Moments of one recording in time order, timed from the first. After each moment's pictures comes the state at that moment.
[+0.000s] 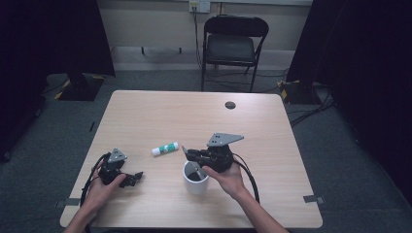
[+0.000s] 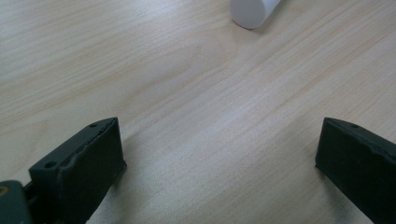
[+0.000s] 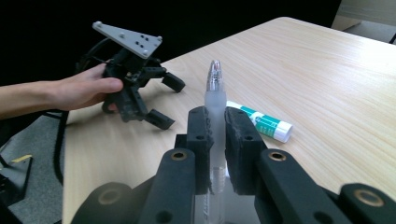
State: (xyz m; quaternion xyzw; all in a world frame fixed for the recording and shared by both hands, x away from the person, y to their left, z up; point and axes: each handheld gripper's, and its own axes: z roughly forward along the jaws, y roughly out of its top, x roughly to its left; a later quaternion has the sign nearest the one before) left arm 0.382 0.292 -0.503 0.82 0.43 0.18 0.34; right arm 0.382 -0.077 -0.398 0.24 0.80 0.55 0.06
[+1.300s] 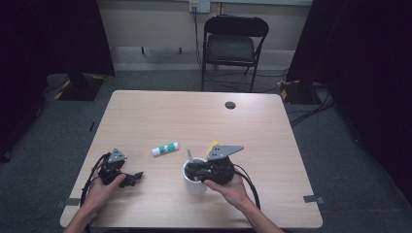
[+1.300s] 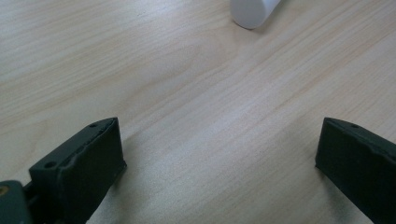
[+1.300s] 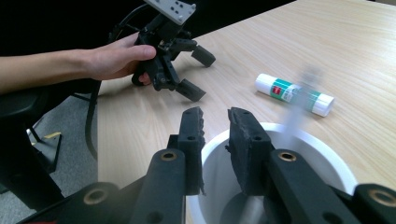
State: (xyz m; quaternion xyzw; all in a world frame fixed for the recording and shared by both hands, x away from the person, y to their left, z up) left arm 0.382 0.292 -0.503 0.82 0.43 0.18 0.34; right arm 0.363 -0.081 -0.416 0.21 0.82 0.54 0.02
